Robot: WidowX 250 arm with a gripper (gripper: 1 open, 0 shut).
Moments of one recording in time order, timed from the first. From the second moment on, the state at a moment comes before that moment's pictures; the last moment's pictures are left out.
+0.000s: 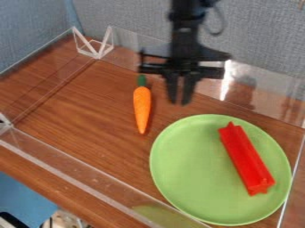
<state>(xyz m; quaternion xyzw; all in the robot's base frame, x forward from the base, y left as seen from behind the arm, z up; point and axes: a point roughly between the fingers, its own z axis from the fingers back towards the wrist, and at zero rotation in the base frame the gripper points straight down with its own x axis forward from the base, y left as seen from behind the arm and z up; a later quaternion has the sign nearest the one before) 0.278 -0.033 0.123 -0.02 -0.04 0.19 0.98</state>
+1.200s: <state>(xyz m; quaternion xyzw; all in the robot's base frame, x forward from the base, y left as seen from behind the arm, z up) 0.274 0.022 0.042 -0.02 -0.05 0.20 0.98</state>
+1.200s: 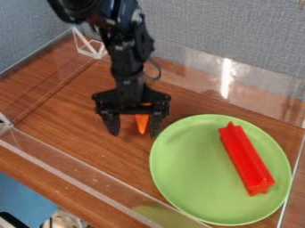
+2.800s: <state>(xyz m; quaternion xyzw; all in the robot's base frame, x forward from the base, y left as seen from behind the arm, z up) 0.219 -0.129 0.059 -0.02 -0.07 0.11 0.99</state>
